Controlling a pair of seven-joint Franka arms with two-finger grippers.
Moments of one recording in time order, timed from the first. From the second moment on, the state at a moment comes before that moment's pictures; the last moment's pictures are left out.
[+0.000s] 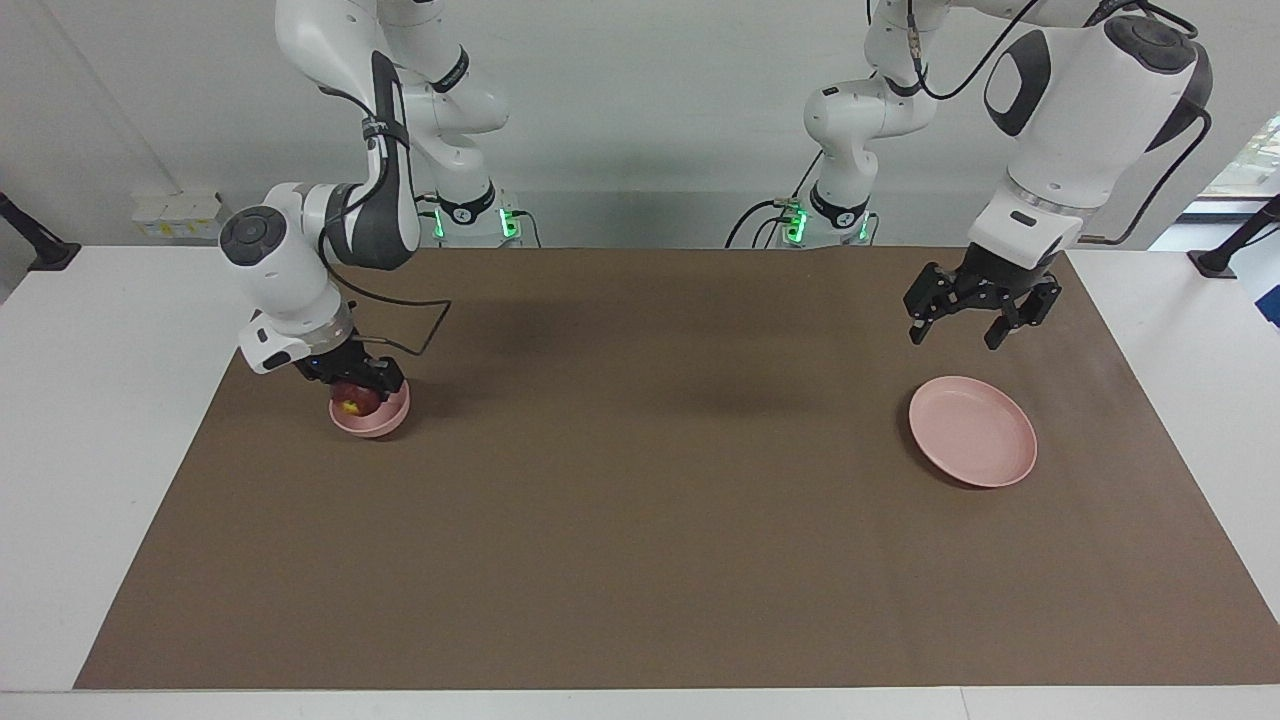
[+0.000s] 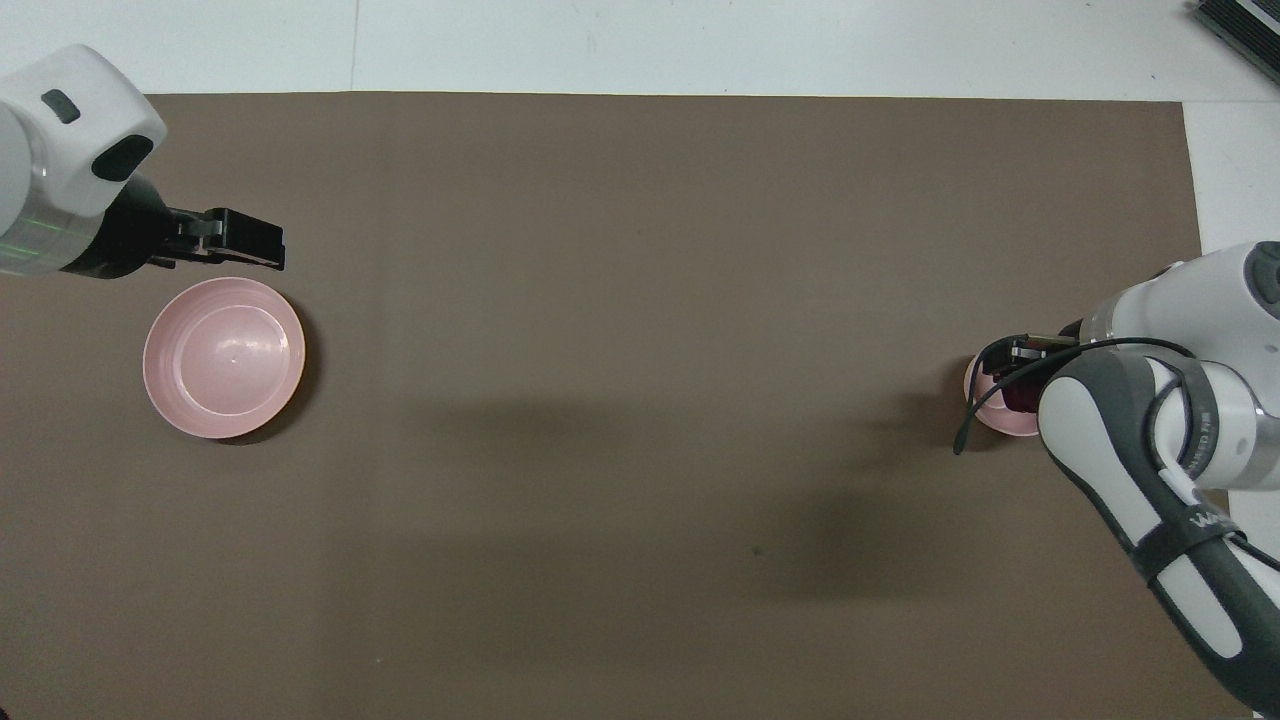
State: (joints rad) left arm 0.14 0.10 -0.33 -1.52 -0.03 1.73 -0.09; right arm 0.00 0.14 -0.11 -2.08 -0.01 2.16 0.08
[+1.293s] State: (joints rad) left arm -0.07 -0.02 -0.09 -1.51 -0.01 1.50 -0.09; right arm 0.00 0.14 -0.10 -2.07 -0.01 2.17 0.07
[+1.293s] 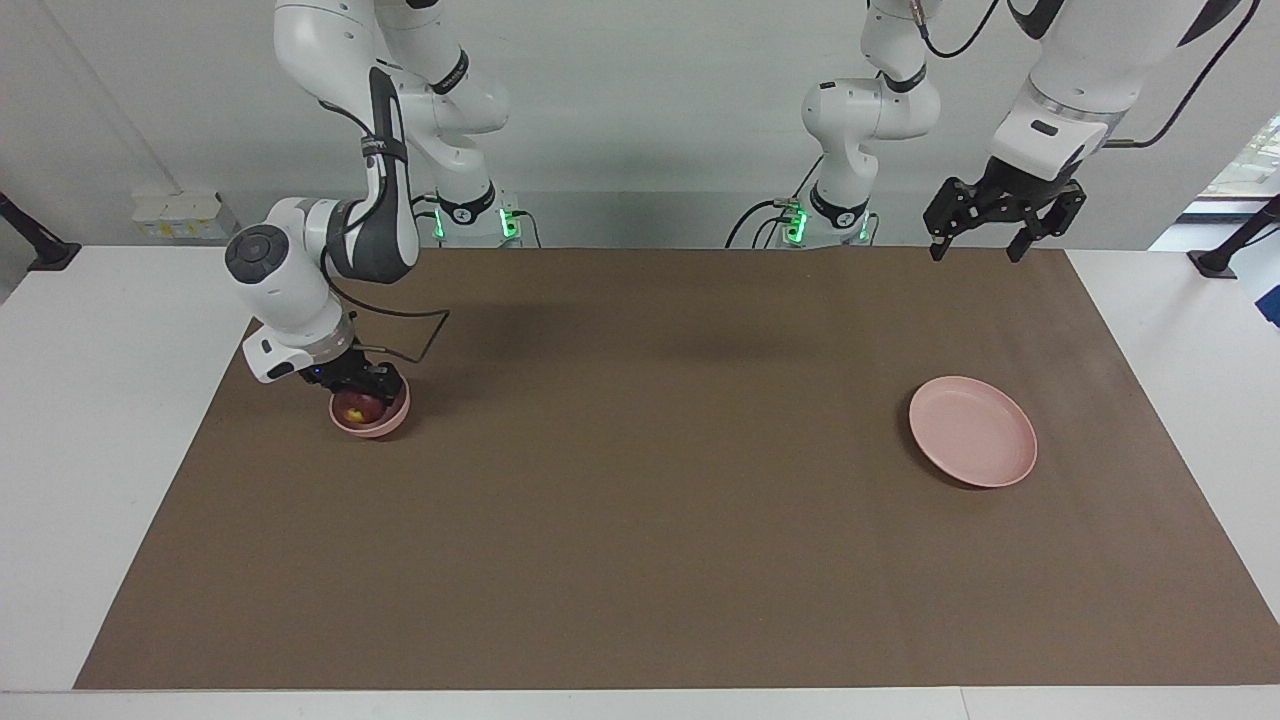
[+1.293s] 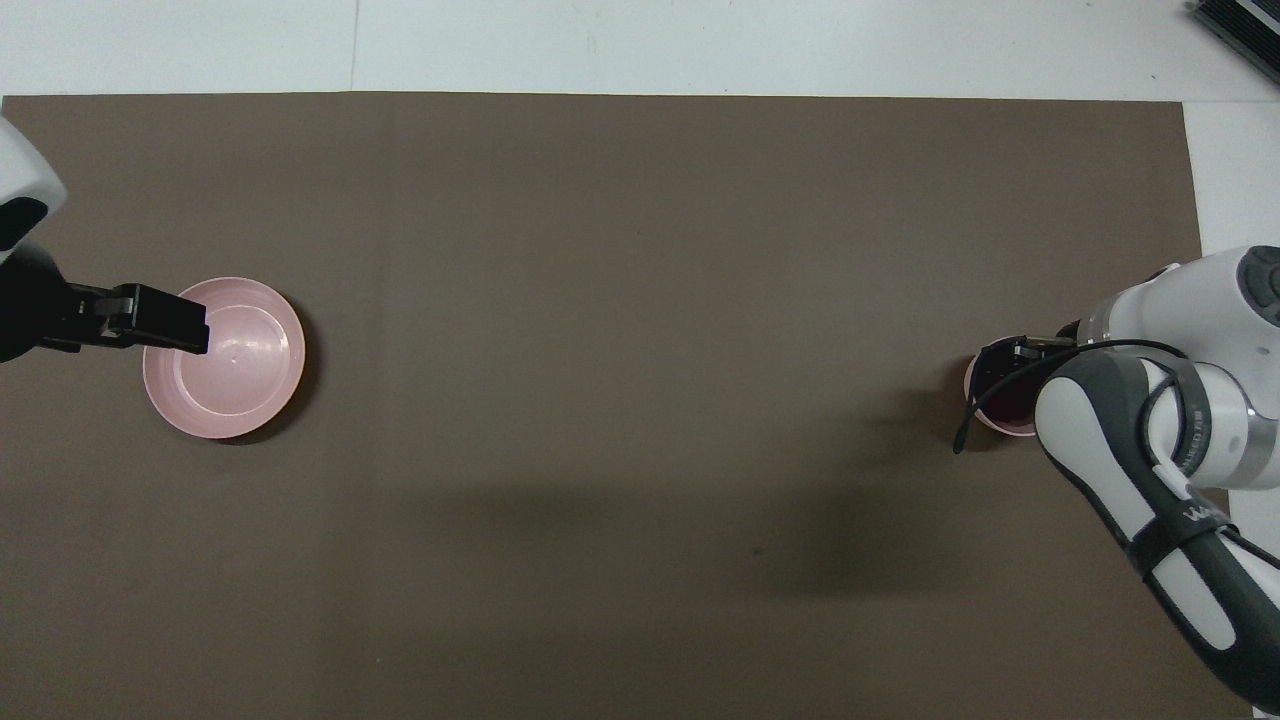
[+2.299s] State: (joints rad) left arm -0.07 -0.02 -0.08 -1.51 0.00 1.50 0.04; right arm 0.05 -0.08 -0.10 -1.58 0.00 1.56 0.10
